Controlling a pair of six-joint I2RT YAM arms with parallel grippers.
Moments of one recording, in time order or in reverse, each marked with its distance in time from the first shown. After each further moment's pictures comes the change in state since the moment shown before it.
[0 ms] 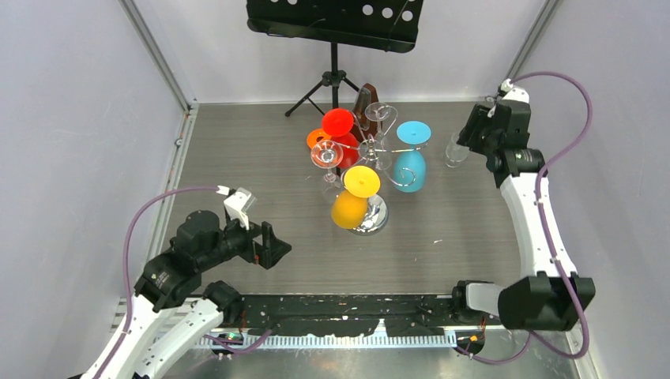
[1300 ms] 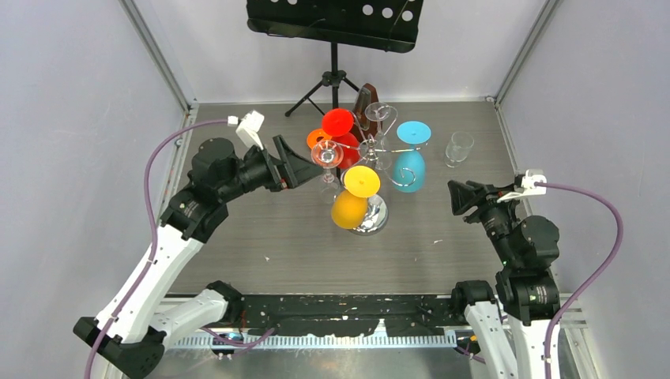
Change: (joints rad) left arm 0.066 0.504 0.373 0.399 0.151 -0.452; right arm 0.098 -0.915 -0.496 0.102 -0.256 0.086
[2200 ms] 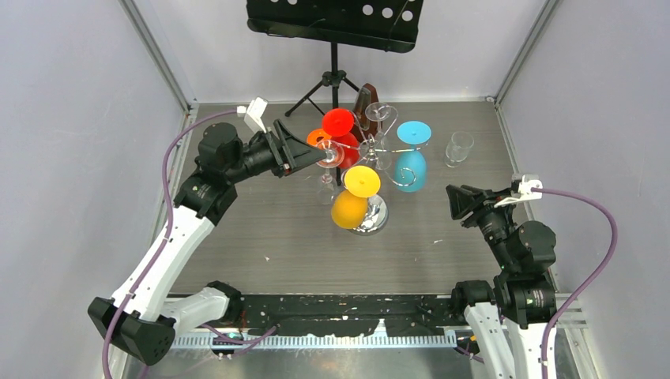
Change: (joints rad) left arm 0.098 0.121 -0.001 0.209 0.212 -0.215; right arm 0.001 -0.053 -0.061 0.013 -0.039 0.012
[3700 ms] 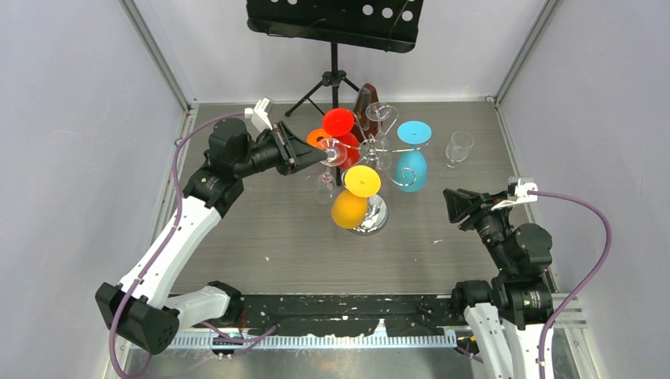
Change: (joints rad) left arm 0.002 0.071 0.003 0.005 0.008 -0.078; right arm 0.002 -0.031 -0.042 0.003 -0.023 0.014
